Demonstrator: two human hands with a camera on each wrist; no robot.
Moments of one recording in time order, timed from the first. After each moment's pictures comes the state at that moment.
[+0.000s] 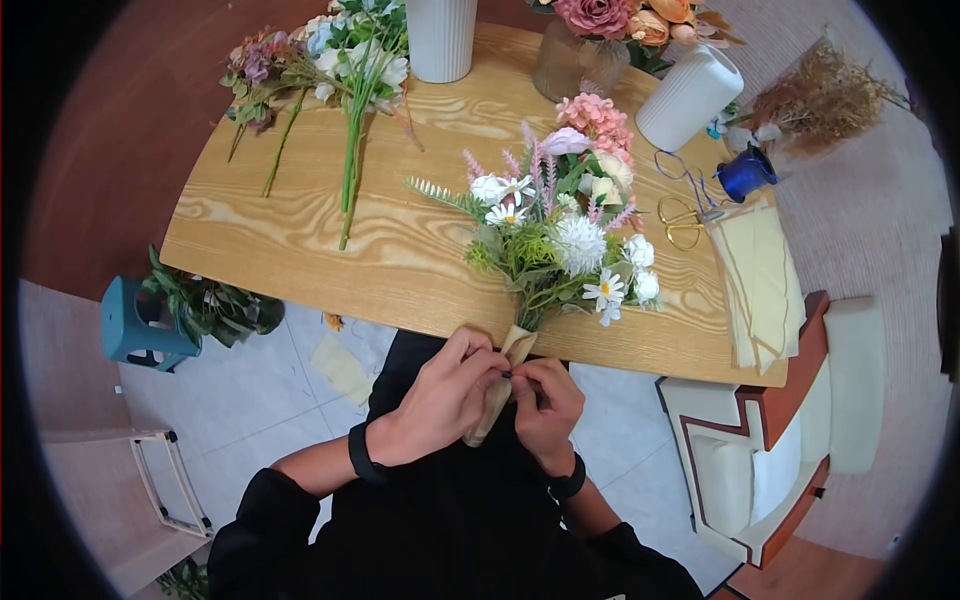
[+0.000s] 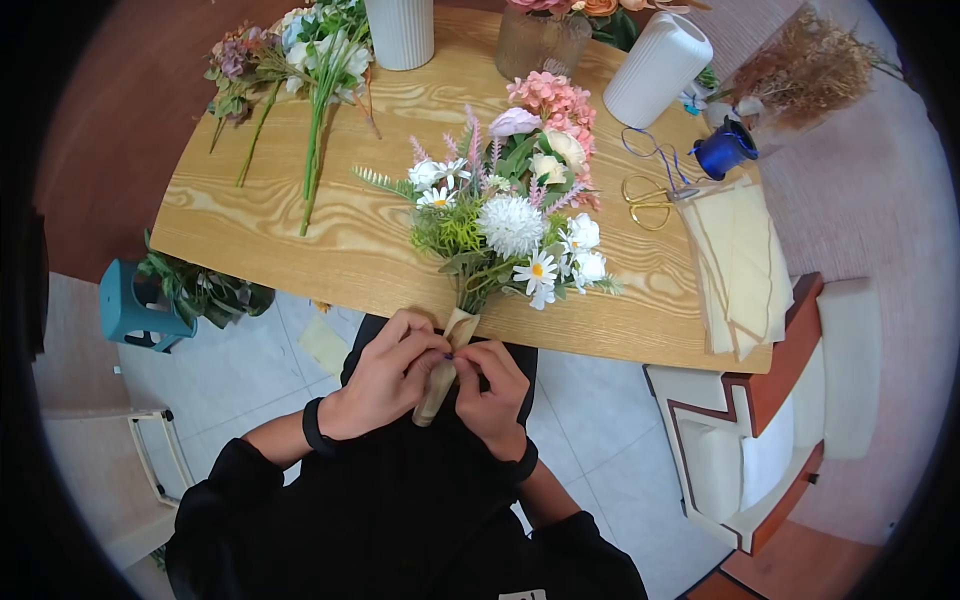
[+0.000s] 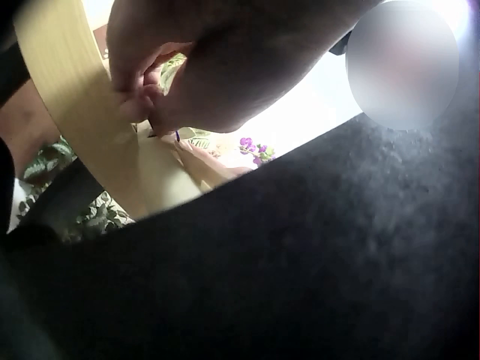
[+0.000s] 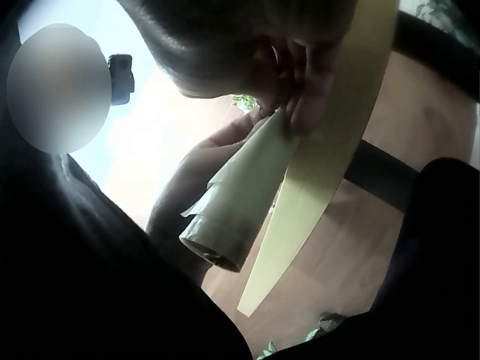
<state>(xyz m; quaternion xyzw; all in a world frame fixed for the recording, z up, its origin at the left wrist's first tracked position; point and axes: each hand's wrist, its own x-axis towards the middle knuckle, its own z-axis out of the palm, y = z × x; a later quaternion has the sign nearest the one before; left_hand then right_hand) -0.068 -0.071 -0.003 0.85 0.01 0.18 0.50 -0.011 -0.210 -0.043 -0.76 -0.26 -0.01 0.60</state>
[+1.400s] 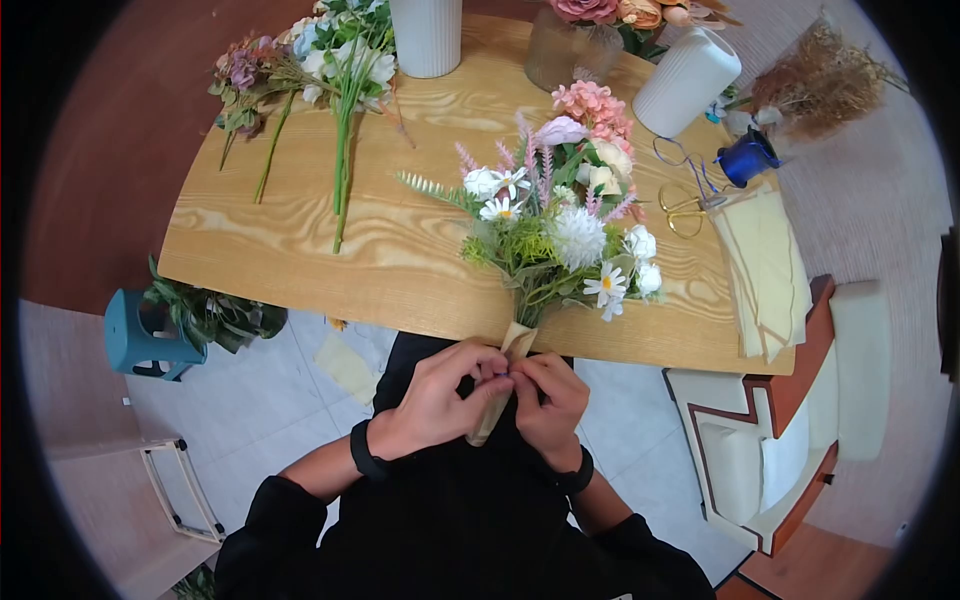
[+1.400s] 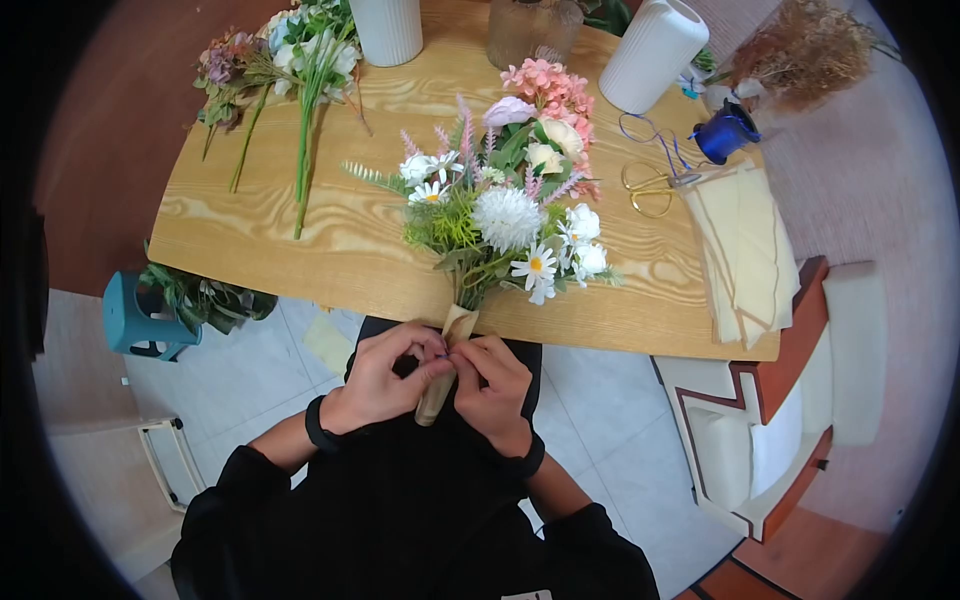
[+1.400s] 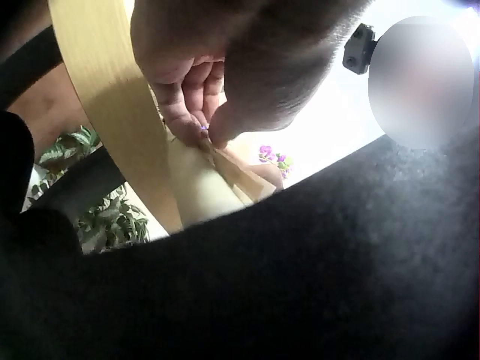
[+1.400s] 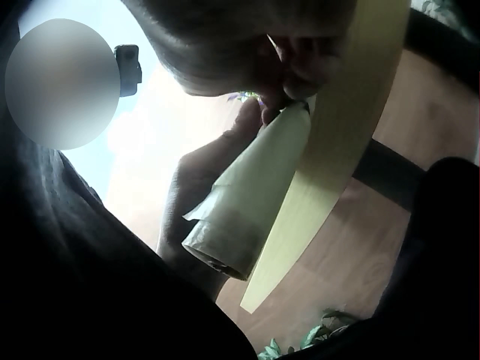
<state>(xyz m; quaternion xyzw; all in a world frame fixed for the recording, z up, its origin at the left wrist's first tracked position) -0.067 -0.068 -0.014 0.79 0.03 0.17 0.59 -0.004 -0.205 -0.033 -0.76 -0.31 -0.05 0.57</state>
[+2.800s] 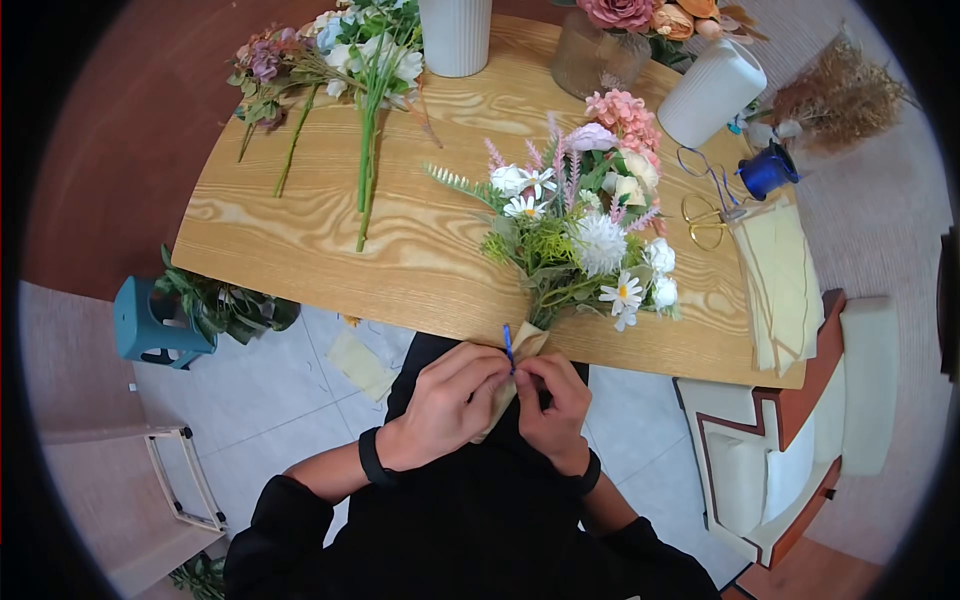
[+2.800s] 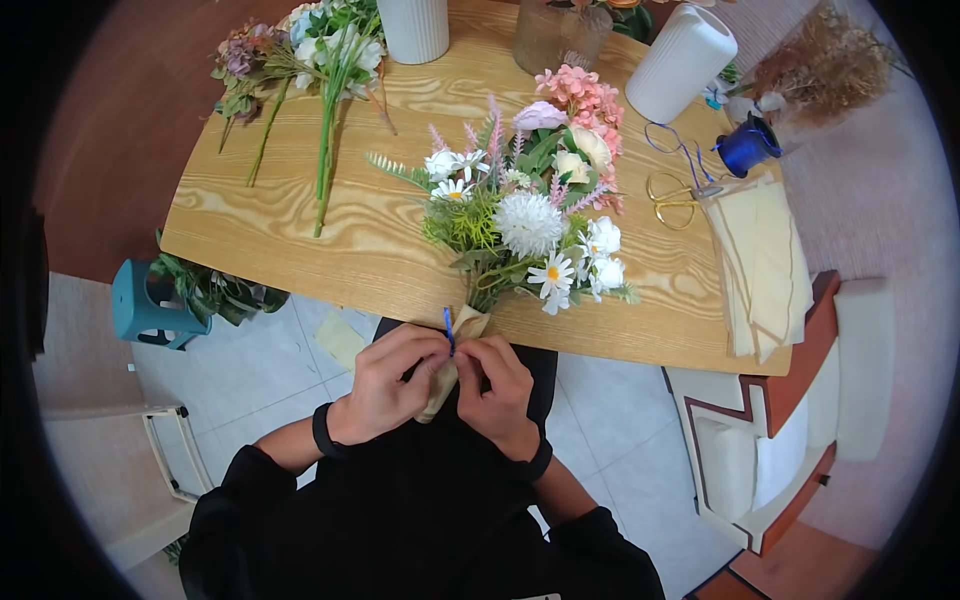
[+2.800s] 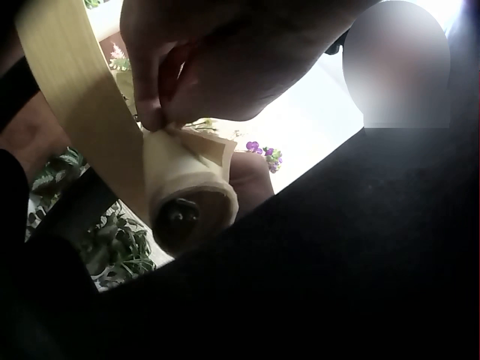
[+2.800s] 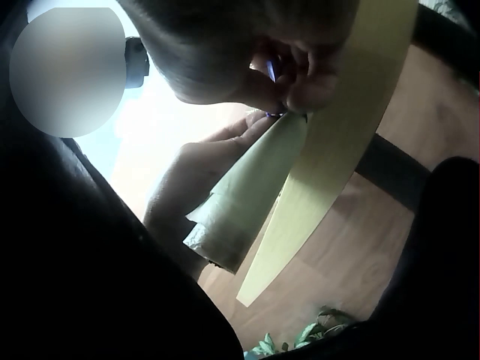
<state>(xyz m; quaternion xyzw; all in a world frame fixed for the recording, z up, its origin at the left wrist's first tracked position) -0.073 -0.059 -0.007 0.84 0.03 0.25 0.48 -0.007 -0.189 -0.029 -0.75 -0.33 -0.02 0.57</state>
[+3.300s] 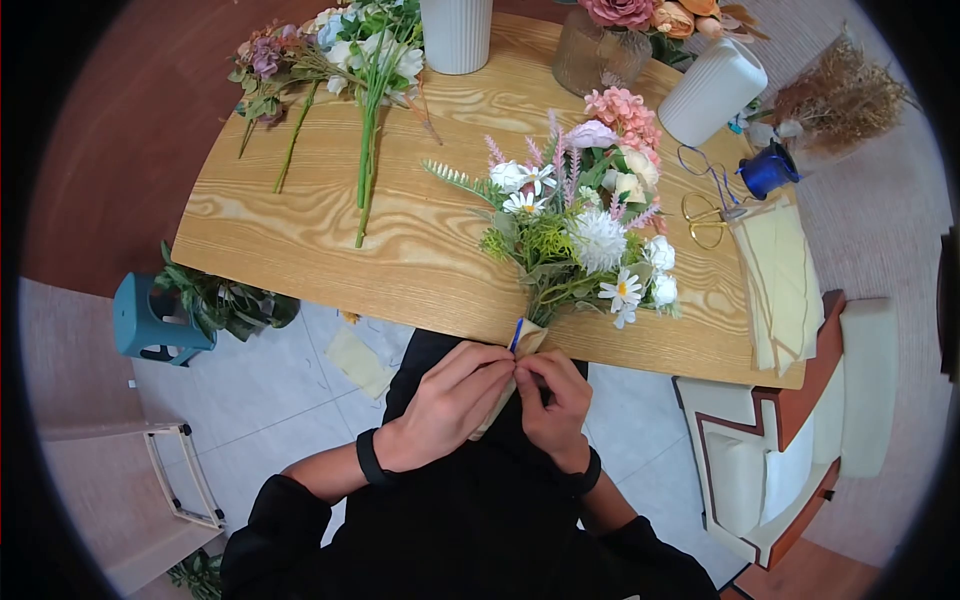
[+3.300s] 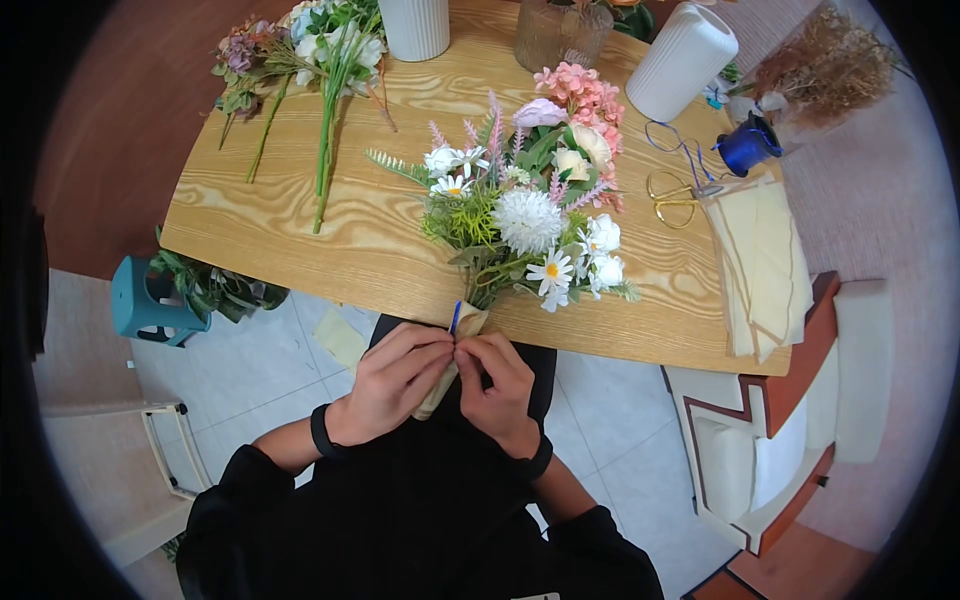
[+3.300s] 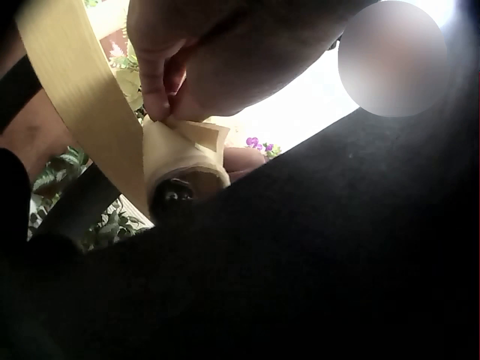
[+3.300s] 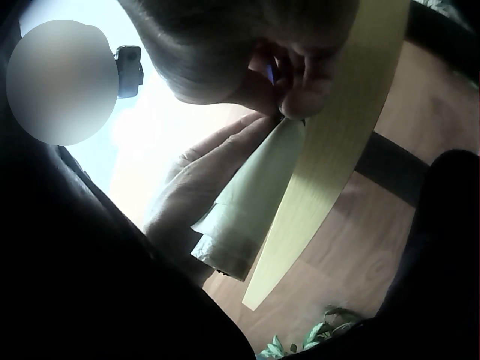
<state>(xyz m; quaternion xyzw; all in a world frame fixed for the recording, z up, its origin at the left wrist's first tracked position) -0.075 -0.059 -0.006 0.86 -0.03 0.27 0.43 -0.006 -0.192 -0.032 -0.74 -0.32 0.00 0.59</state>
